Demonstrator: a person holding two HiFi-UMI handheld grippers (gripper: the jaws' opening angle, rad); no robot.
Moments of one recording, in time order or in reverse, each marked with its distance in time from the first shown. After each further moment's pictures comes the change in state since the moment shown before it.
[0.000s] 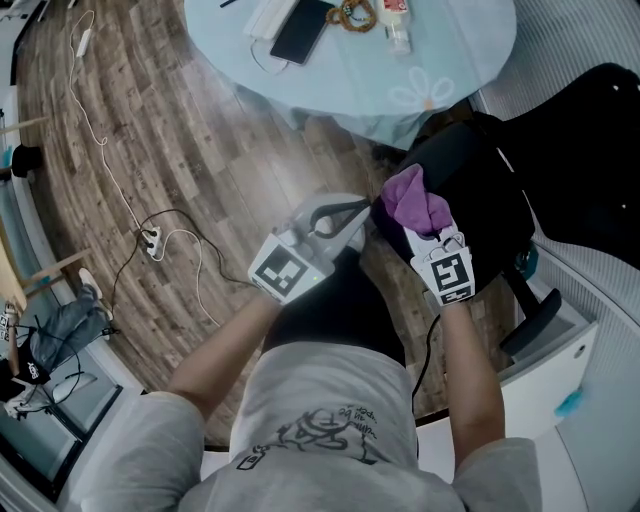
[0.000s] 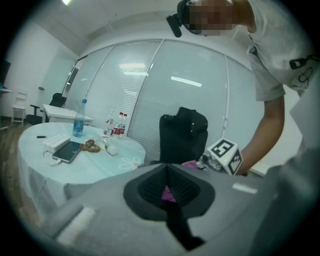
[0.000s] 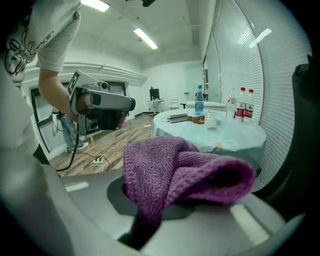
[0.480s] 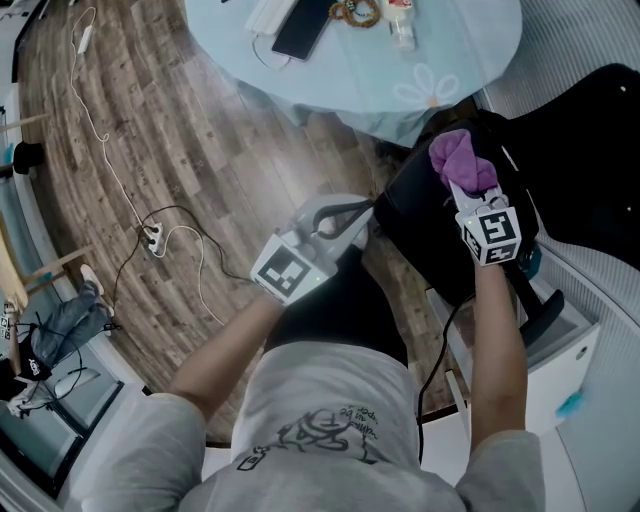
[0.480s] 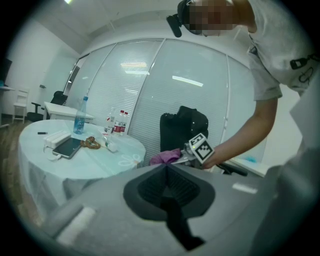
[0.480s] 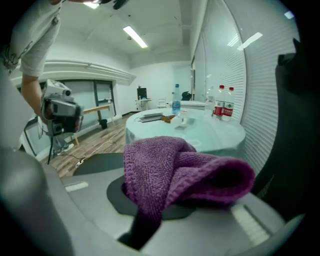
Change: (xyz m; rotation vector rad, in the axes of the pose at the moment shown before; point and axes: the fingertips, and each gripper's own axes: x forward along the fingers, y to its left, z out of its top) left arm 0.001 -0.002 -0.010 -0.015 0.013 0.005; right arm -0.005 -0.119 -0.007 0.060 -0.003 -0.124
